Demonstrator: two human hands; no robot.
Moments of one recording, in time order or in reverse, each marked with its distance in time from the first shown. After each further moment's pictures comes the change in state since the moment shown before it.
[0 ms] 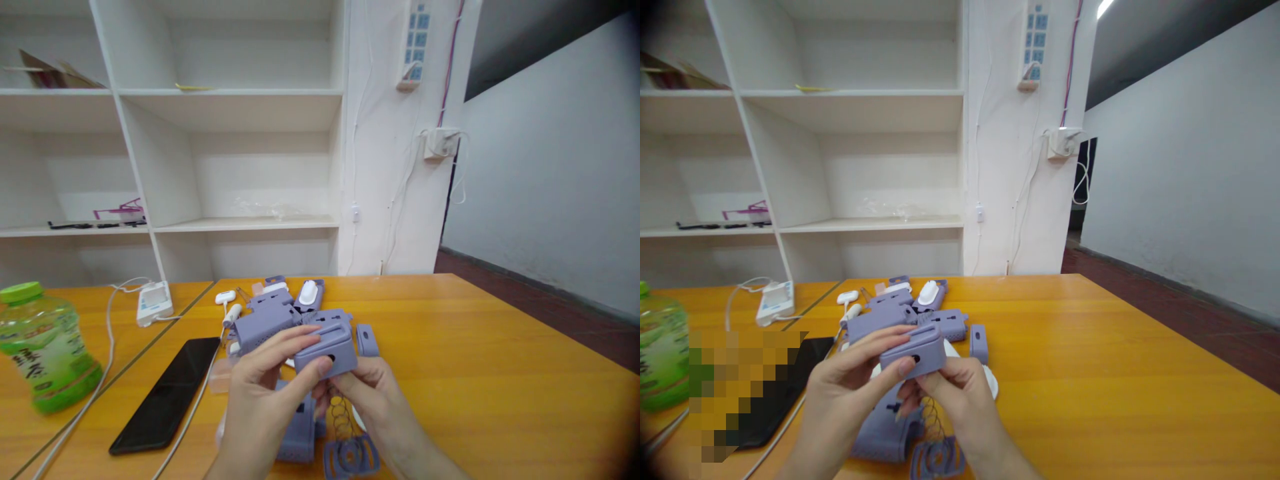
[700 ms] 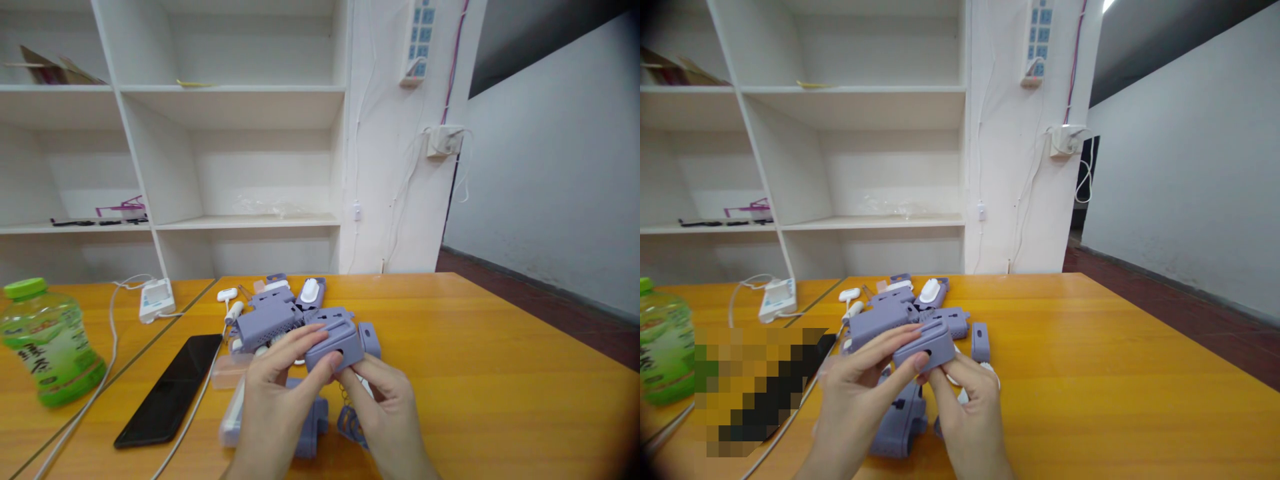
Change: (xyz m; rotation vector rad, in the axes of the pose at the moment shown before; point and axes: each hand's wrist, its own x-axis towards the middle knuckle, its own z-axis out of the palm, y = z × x) left_hand -0.004 -0.006 0.012 0.096 0.044 -0.012; right_hand -0.010 -0.002 0.011 -0.591 0.316 -0.300
